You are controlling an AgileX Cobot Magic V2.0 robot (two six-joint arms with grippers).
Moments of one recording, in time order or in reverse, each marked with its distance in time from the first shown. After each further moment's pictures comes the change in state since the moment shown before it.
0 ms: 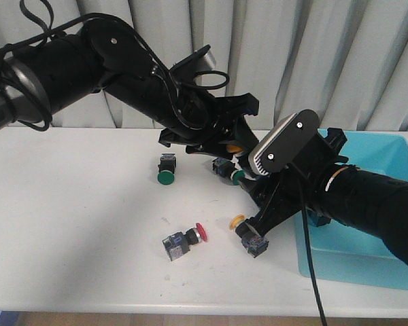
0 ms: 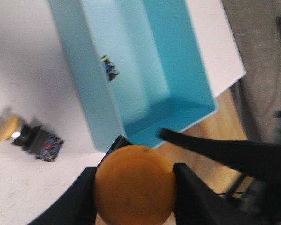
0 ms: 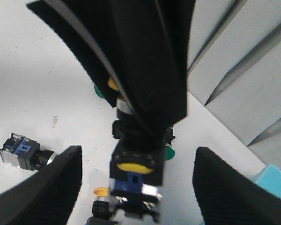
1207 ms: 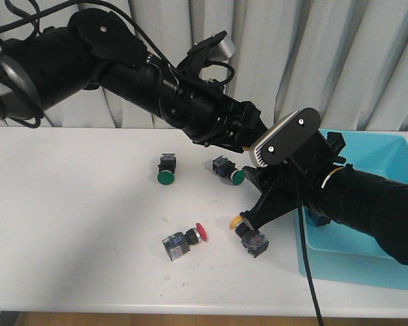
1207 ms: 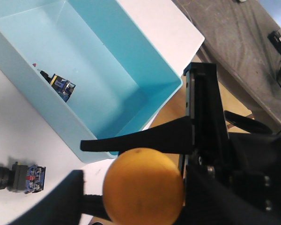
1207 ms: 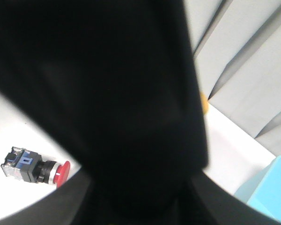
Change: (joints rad) left arm 0.000 -0.018 0.000 -0.118 0.058 0.397; right arm 0.001 0.020 0.000 0.086 -0.039 0.002
